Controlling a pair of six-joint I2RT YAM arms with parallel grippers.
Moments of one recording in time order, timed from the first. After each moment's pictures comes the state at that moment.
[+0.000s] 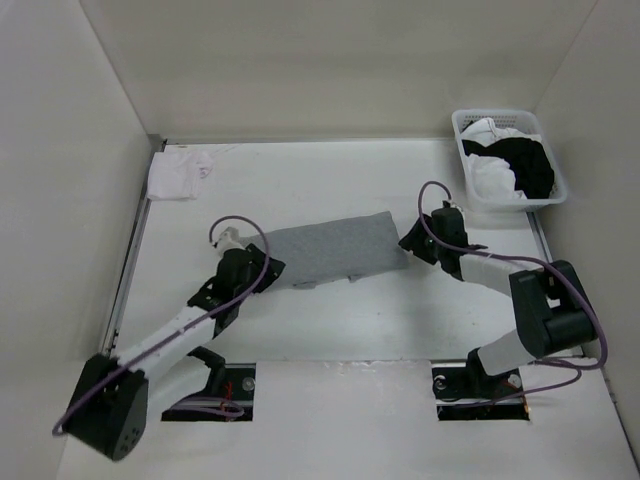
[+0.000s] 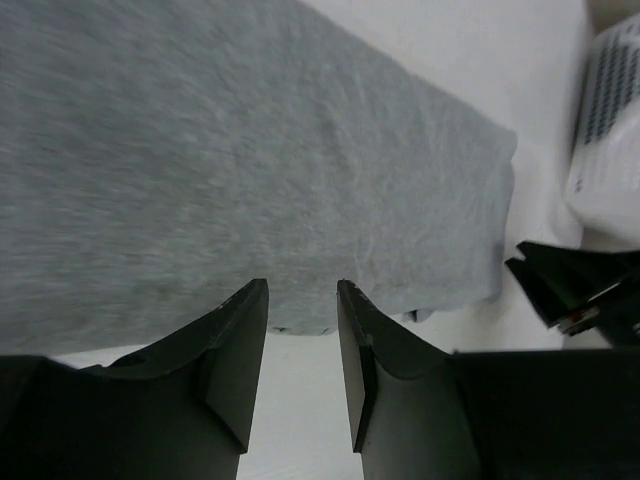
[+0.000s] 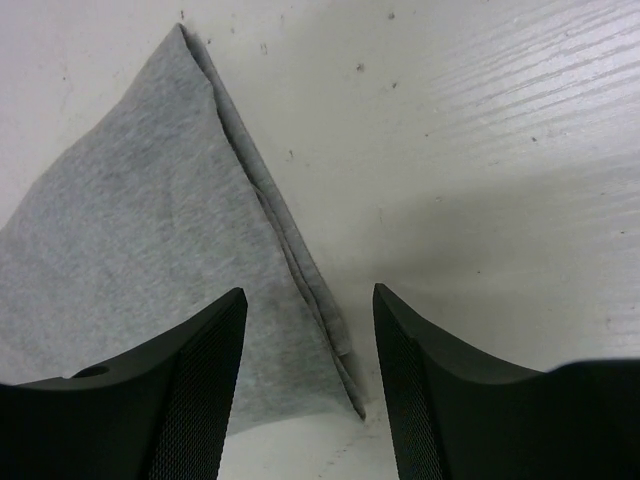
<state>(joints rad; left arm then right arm) -0.39 0.87 0.30 0.06 -0.10 -1.01 0.26 1.49 0.63 0.14 0.01 0.73</state>
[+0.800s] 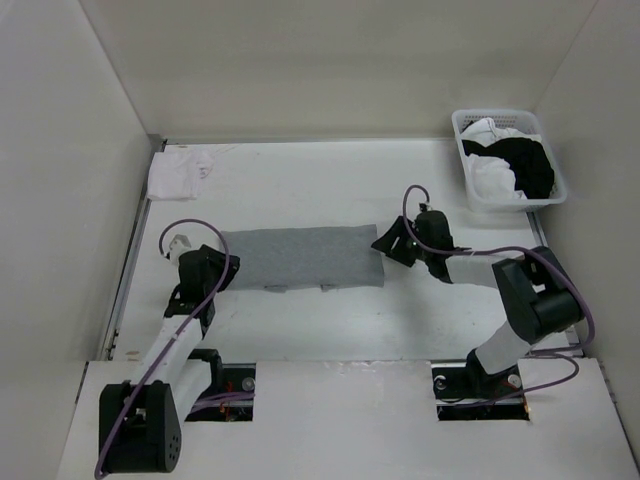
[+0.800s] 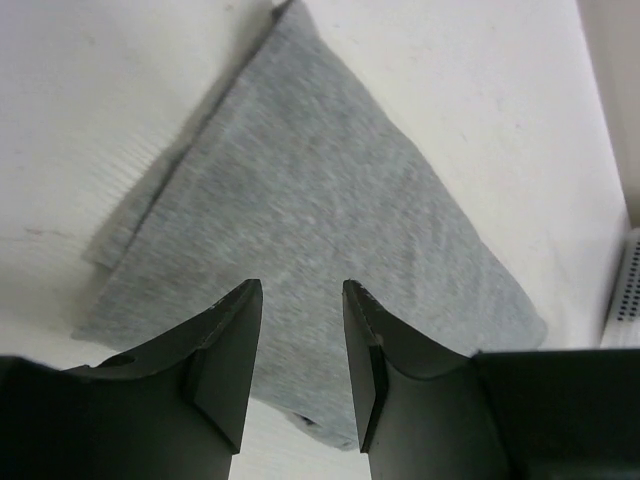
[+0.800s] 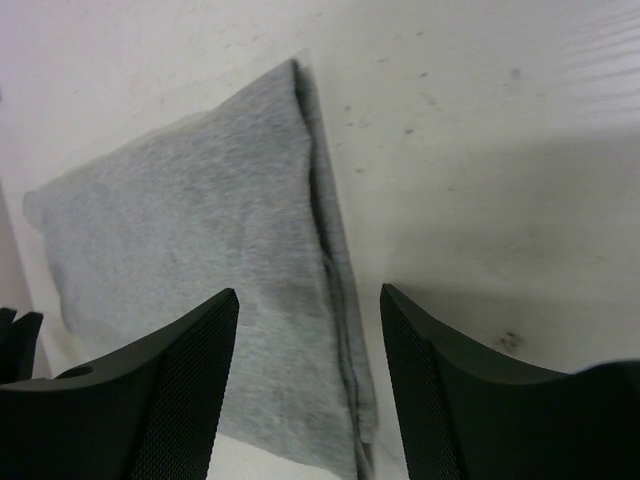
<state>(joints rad) 0.00 0.89 0.24 0.09 -0.04 -0.92 0.35 1.60 0.63 0.31 -0.19 0.82</state>
